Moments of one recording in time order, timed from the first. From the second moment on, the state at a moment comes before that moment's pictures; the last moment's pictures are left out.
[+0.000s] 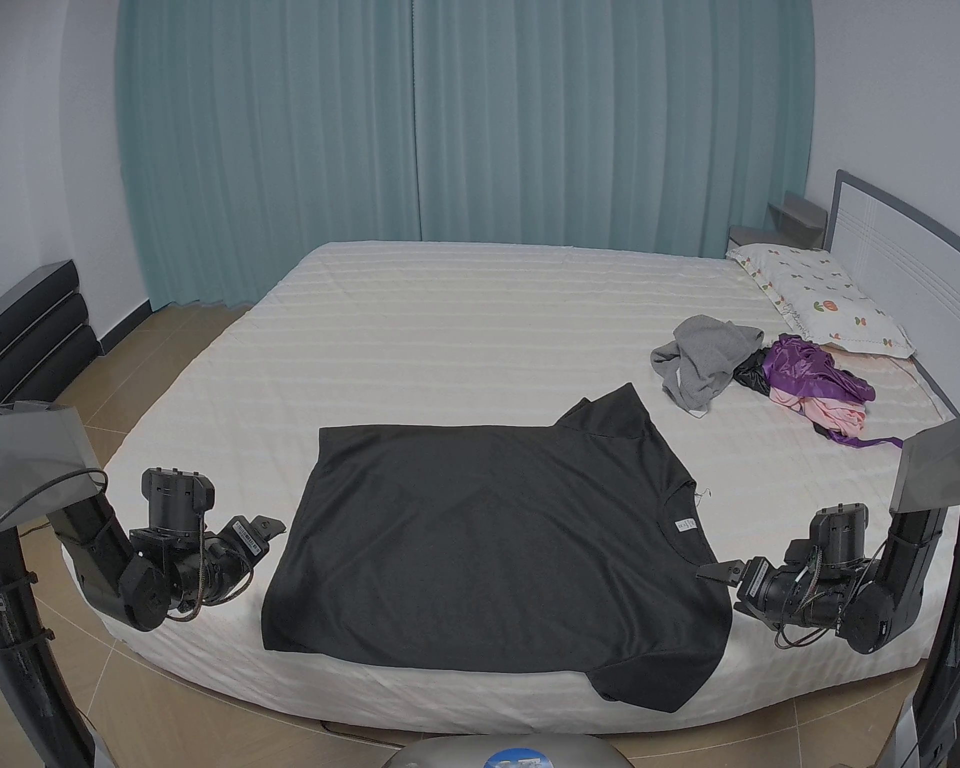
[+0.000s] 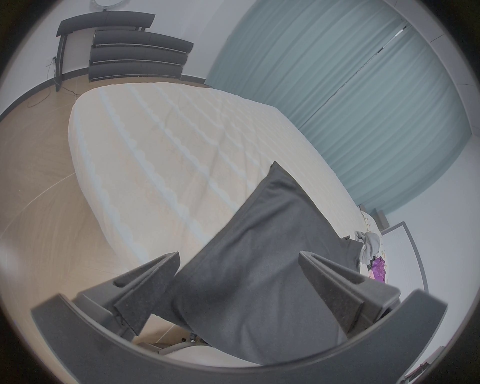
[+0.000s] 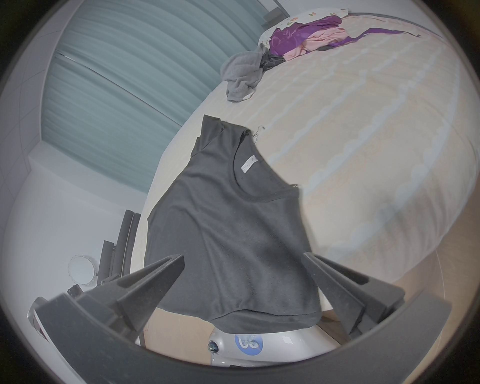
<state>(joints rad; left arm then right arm) -0.07 2.08 -0.48 -0.90 0.02 -0.82 0.08 2.19 -0.25 -1.23 0.29 0.72</state>
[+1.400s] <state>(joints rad) -0.08 2.12 -0.52 -0.90 0.02 -0.88 0.08 2.14 -0.25 -1.22 0.29 0.77</state>
